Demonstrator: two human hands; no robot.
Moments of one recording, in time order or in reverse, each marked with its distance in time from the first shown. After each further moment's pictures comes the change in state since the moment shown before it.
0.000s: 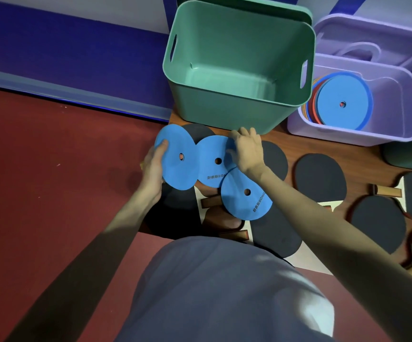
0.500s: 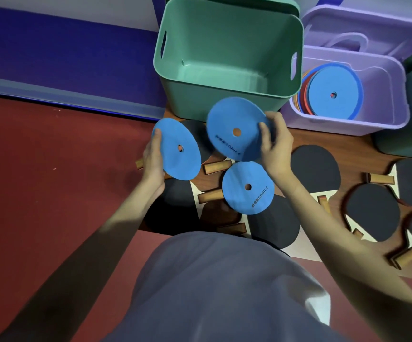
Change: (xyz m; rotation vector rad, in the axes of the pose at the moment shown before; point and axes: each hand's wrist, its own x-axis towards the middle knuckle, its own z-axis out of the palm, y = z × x) left_hand 0.000 0.007 0.019 -0.042 0.103 -0.037; right_hand -0.057 0.022 -0.052 0.742 0.514 0.069
